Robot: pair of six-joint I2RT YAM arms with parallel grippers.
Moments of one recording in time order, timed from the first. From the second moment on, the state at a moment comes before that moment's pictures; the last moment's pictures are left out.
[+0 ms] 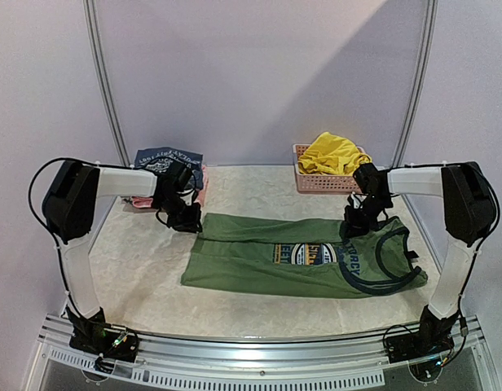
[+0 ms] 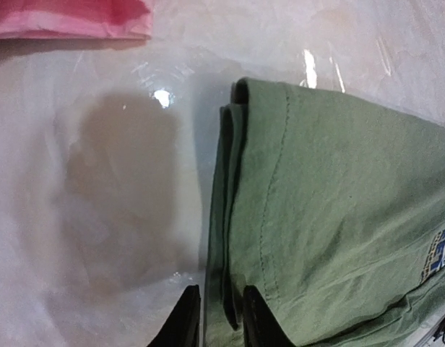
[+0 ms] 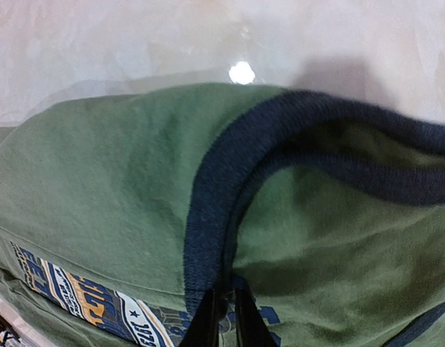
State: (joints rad) left arm -0.41 2.00 1.34 -0.56 0.19 -0.42; right arm 0.28 1.90 1.27 -0.72 -0.19 0.41
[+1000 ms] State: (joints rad) left arm -0.53 2.10 1.70 -0.68 0.20 -0.22; right arm 0.32 1.48 0.97 -0.92 -0.14 0.63
